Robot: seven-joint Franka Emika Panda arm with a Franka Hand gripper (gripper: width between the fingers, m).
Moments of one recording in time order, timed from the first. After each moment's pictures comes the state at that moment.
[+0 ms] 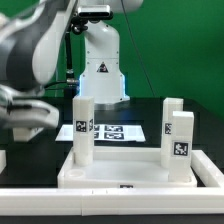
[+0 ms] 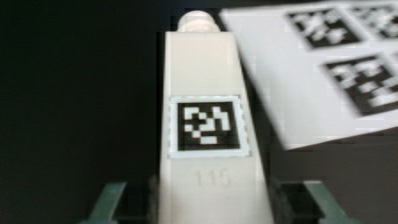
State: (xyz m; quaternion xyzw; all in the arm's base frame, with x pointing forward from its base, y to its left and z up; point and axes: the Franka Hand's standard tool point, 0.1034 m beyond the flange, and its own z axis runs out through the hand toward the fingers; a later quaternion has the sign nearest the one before) arm 0.420 -0.186 0.065 -0.88 0.10 0.46 0.12
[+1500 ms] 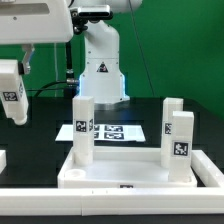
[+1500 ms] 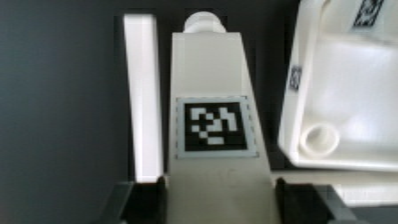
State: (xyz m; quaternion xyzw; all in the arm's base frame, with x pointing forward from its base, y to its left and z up) arm 0.568 -0.174 0.177 -1.00 0.02 -0.02 0.02
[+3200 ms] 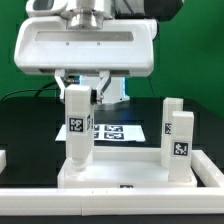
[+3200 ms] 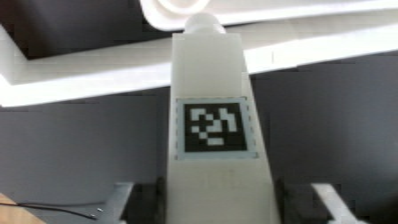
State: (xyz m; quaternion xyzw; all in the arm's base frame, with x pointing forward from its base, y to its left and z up) arm 0.616 -0.068 0.137 -0.96 0.10 -0.25 -0.03
